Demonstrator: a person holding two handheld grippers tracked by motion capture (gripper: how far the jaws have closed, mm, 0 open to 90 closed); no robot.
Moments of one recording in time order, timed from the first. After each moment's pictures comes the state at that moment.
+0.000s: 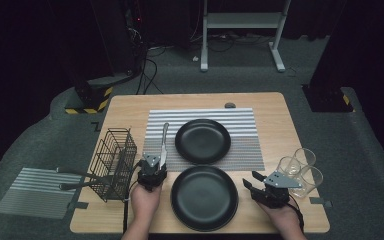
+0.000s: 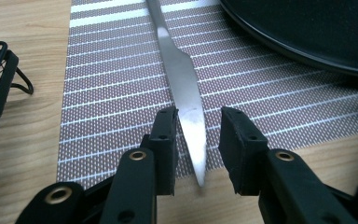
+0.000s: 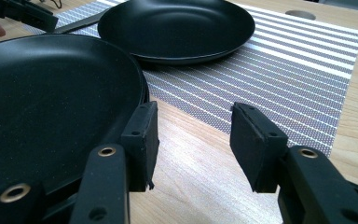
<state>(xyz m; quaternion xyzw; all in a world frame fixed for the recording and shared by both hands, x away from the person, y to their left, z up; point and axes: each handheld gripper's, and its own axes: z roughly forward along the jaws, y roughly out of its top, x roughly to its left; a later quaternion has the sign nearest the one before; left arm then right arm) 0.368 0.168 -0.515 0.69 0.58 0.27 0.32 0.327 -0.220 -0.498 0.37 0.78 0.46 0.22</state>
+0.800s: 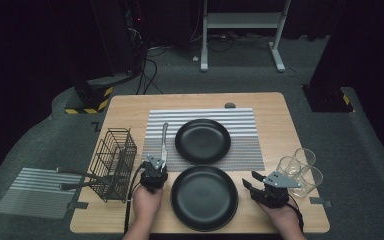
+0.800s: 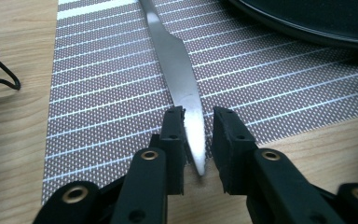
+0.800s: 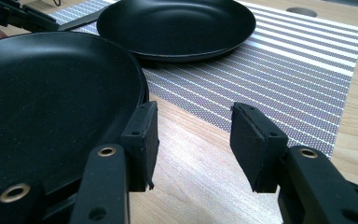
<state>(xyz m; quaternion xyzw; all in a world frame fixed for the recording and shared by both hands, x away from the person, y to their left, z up) 0.368 0.164 -0.519 0.73 0.56 0.27 0.28 0.328 -0.220 -0.500 0.37 0.78 0.45 0.22</state>
